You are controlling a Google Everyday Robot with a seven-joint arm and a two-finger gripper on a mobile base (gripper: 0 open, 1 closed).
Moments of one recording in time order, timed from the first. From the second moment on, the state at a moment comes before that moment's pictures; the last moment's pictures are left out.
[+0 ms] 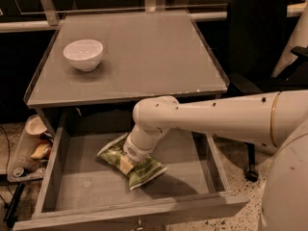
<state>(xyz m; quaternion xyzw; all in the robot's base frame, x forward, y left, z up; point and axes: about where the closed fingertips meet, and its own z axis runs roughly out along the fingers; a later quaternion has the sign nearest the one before) 0.485 0.071 0.597 -0.44 0.87 0.20 0.06</state>
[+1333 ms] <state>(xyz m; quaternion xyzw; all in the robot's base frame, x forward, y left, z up) 0.456 -0.009 0.746 -0.51 0.81 0.25 0.12</state>
